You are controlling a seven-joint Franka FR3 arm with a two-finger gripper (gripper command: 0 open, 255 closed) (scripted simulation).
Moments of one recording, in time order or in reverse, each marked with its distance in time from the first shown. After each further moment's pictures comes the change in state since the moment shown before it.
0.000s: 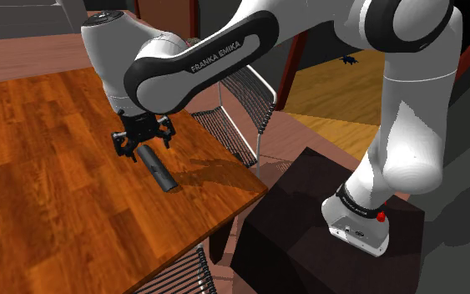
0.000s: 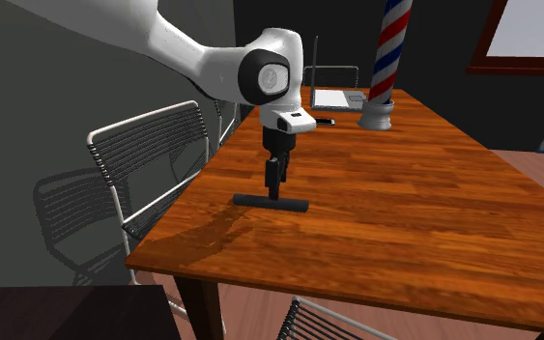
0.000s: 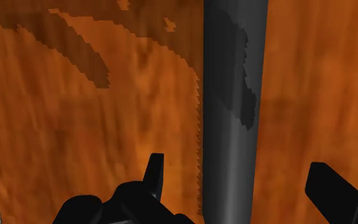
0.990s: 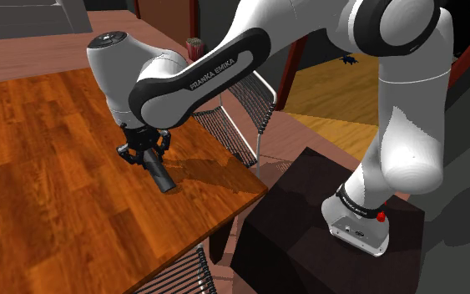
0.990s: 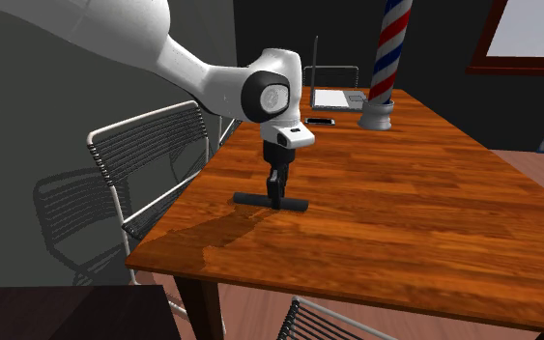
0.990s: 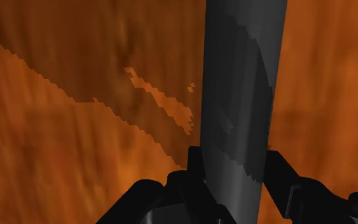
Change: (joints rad) arm 0.012 0.045 -0.013 -0.020 -0.026 0.064 0.022
